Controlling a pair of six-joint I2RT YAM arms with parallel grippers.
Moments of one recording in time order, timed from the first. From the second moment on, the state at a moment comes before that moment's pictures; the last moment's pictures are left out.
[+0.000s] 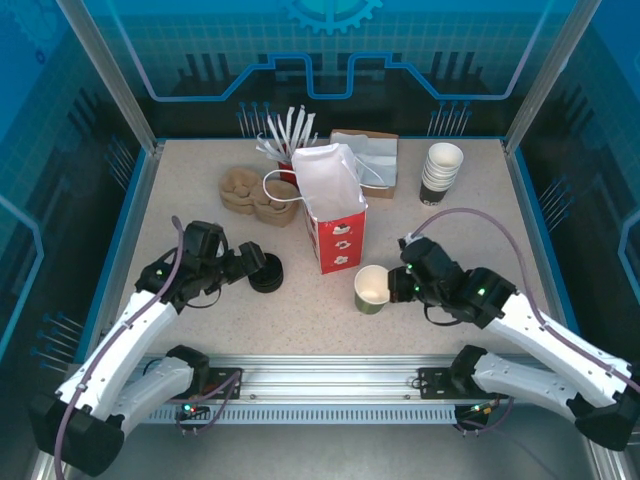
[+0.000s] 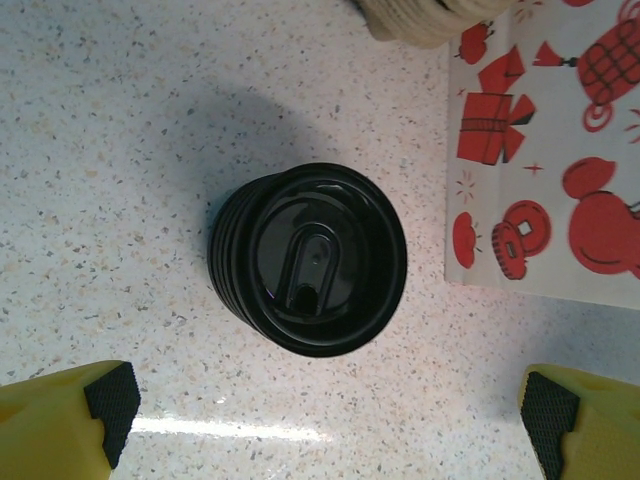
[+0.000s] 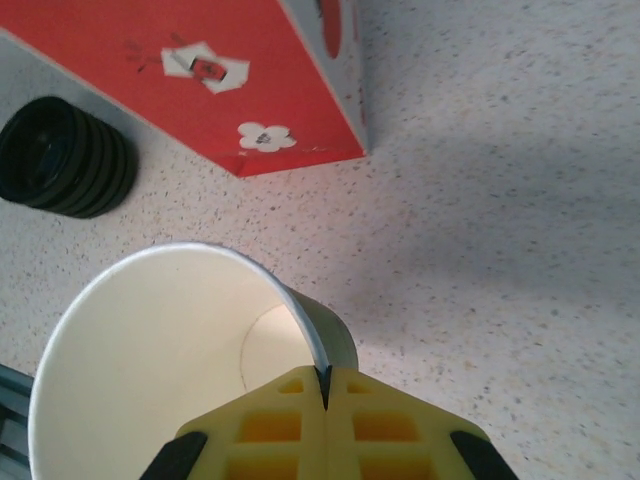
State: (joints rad) left arm -0.31 0.89 0.78 -0.81 0.07 -0.81; right arm 0.85 0.88 0.87 -0.88 0.17 0.70
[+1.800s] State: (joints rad) left arm -0.31 1.23 0.74 -0.67 0.01 -0.74; right arm 1.01 1.22 0.79 -0.52 0.22 0.74
